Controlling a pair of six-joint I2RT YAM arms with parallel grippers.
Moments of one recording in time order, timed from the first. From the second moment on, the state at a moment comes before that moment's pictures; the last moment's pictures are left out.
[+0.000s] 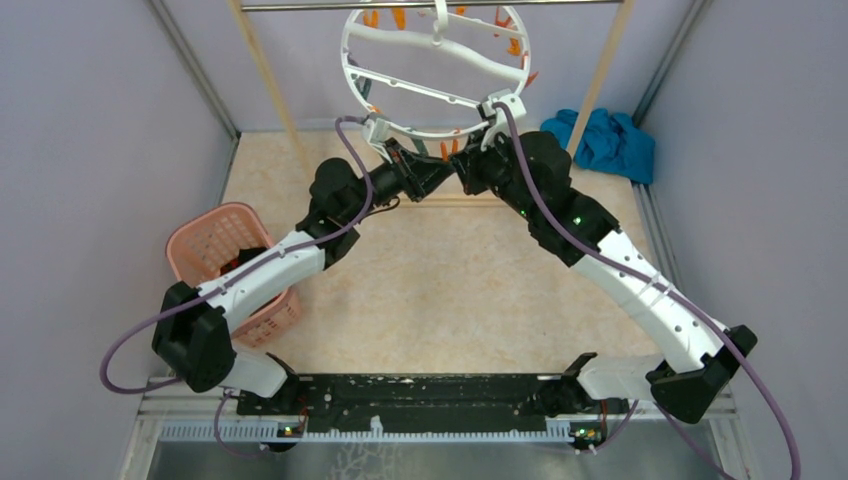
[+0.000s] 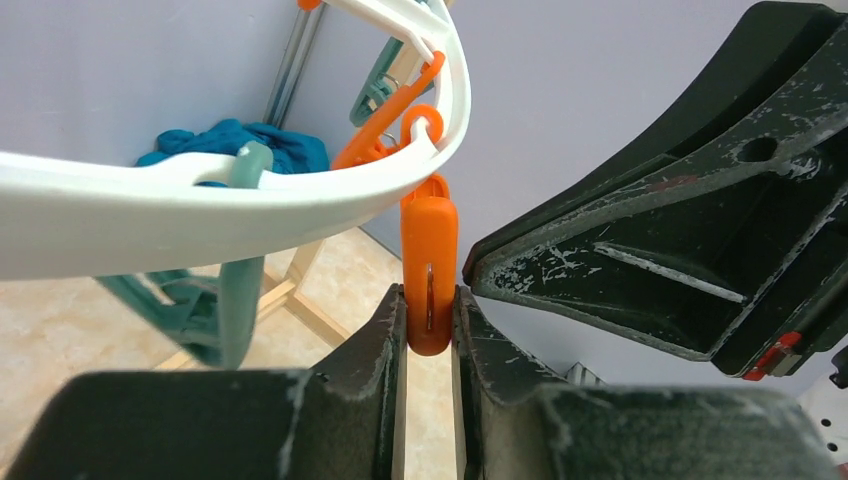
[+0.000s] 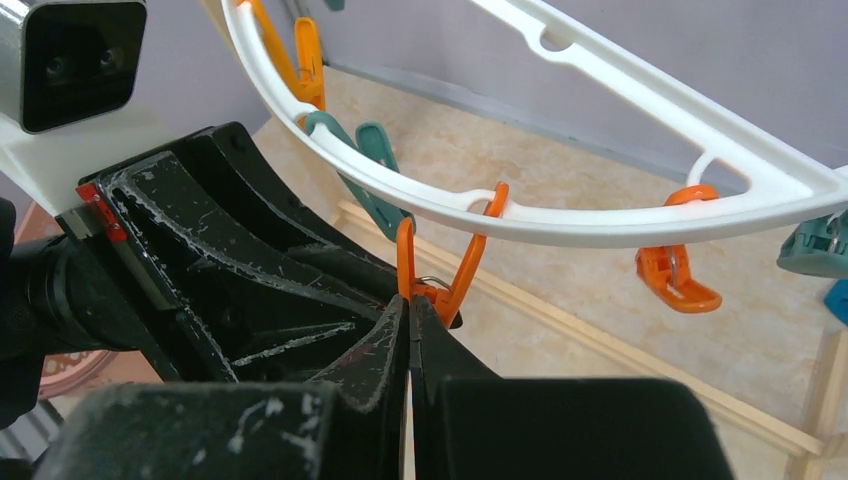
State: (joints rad) left arm -0.67 1.44 1.08 0.61 0.34 -0.59; right arm 0.73 1.22 1.41 -0.31 0.10 0.16
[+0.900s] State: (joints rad) left arm -0.67 1.43 1.10 0.58 0.34 -0.56; right arm 0.73 1.25 1.42 -0.30 0.10 0.17
